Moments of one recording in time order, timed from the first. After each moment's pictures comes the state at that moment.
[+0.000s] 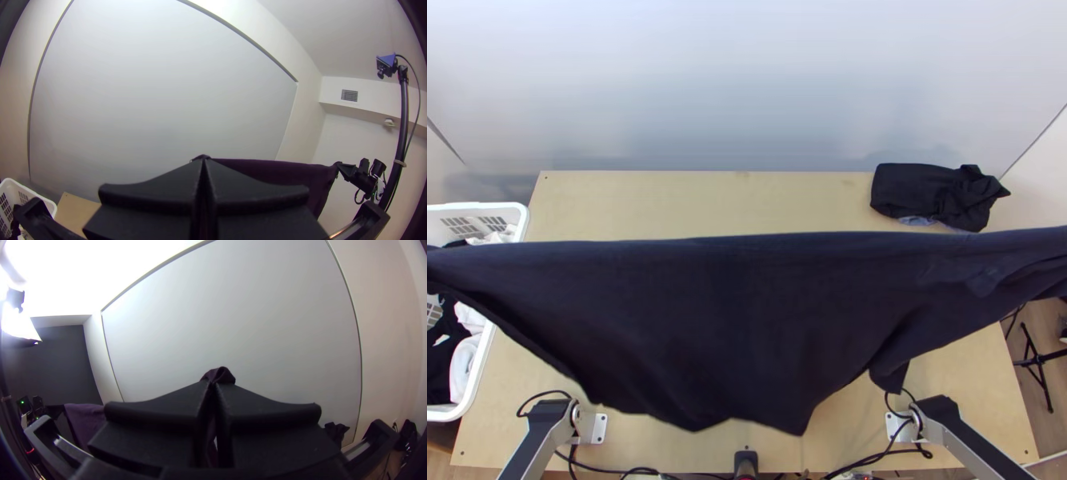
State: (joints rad) left arm 0.10 0.75 1.97 -0.99 0.43 -0.42; right arm 0.24 0.95 2.25 -1.10 -0.04 0.32
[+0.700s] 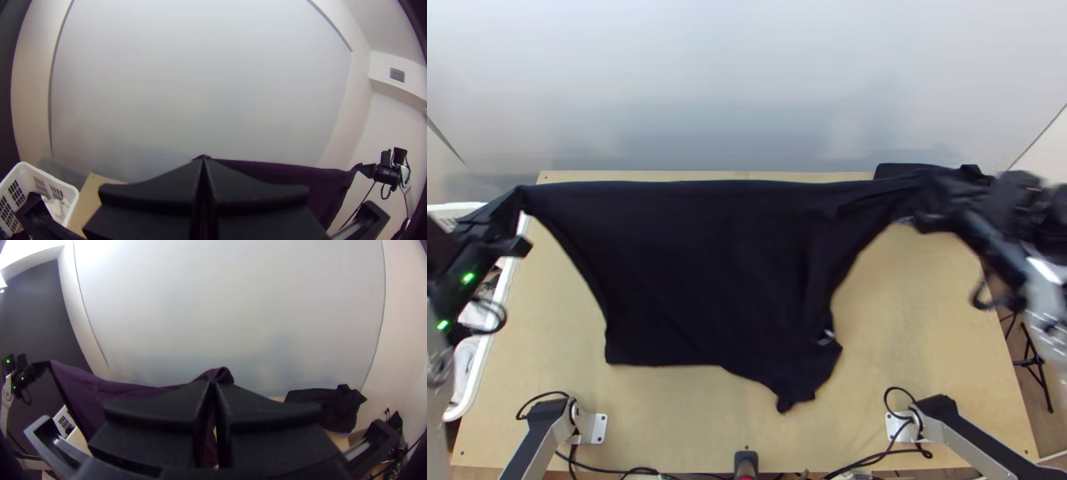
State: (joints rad) left arm 0.20 0.78 1.24 -0.46 0.37 -0.27; right arm 0.27 1.02 1.46 -0.63 -0.05 0.20
